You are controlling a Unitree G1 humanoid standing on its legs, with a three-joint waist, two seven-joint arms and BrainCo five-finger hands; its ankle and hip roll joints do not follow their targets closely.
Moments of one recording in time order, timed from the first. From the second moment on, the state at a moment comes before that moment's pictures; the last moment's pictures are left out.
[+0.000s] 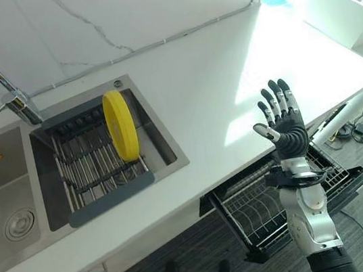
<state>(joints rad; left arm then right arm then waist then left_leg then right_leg) 0.19 0.24 -0.19 1.14 -0.09 -0.16 0.27 -0.02 -0.45 0.03 -0.11 0.63 -0.42 0.01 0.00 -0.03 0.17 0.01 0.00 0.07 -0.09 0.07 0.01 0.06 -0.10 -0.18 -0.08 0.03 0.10</state>
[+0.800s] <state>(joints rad) 0.19 0.28 -0.24 1.18 0.02 0.01 0.30 -0.48 -0.38 0.28 0.08 0.65 -0.16 -0.13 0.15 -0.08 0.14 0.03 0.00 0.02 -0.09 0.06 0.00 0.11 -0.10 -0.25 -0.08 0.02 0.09</state>
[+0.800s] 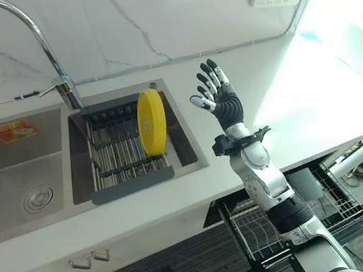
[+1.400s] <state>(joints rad) 0.19 0.29 -0.23 1.17 0.02 0.00 0.28 -0.52 -0.33 0.31 0.20 0.65 -0.14 -0.19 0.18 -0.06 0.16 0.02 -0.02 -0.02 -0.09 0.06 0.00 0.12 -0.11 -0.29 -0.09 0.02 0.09</state>
